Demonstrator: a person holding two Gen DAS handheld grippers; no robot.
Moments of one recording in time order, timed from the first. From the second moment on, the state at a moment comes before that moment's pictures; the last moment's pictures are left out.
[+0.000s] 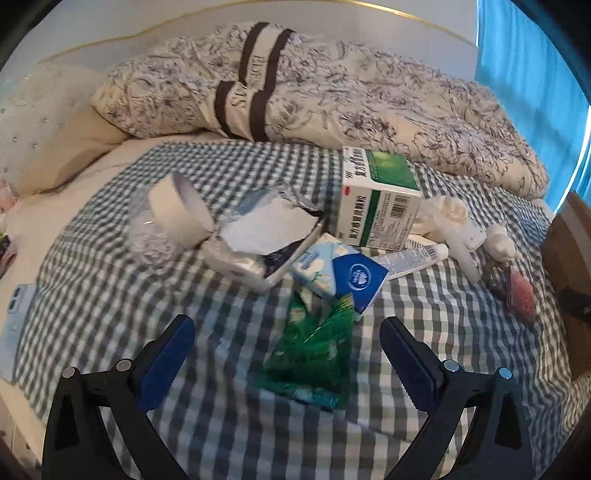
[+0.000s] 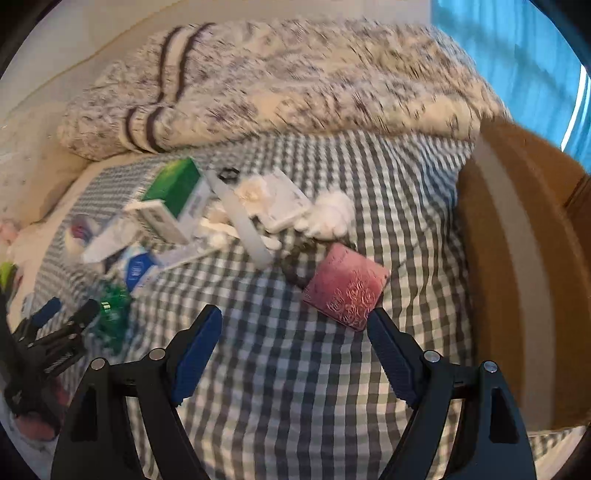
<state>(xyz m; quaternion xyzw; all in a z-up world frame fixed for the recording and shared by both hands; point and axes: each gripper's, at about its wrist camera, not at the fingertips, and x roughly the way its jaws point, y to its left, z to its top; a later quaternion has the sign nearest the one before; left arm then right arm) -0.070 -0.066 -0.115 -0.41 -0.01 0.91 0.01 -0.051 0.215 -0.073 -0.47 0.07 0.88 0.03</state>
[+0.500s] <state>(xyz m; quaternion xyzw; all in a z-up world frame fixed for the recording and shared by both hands) -0.096 -0.042 -0.137 -0.43 0.02 0.90 0.03 -0.093 0.246 -0.120 -0.49 0.09 0.86 0.12</state>
